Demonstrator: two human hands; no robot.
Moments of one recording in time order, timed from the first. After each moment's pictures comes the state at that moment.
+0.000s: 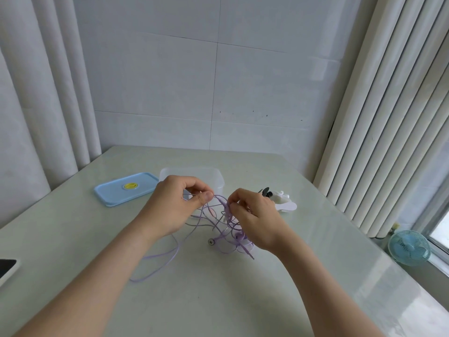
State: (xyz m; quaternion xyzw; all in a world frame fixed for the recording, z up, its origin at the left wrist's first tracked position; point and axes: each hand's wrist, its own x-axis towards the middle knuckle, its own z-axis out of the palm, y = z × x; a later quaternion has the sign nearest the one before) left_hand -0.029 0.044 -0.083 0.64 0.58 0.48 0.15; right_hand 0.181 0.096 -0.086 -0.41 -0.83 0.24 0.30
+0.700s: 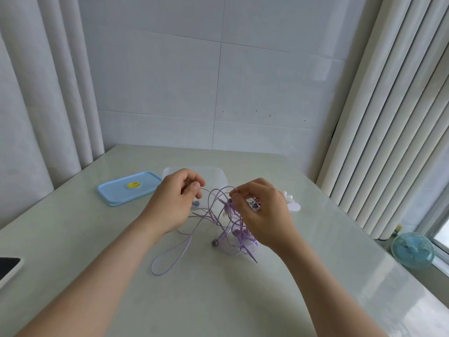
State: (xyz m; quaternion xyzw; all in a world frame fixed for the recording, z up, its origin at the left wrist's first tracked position) left_hand -0.030 0.042 -0.083 0.57 0.61 0.52 0.19; right_hand 0.179 0.102 -0.091 -0.36 -0.79 0.19 0.46
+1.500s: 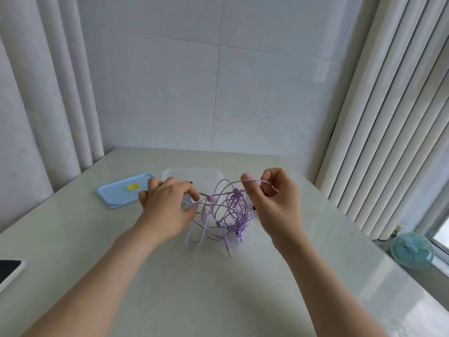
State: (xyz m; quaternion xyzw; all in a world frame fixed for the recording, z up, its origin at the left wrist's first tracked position) left_hand -0.035 0.041 -0.093 0.59 0.74 0.31 -0.04; right_hand 0.183 0.098 -0.077 -0.34 -0.63 0.38 0.59
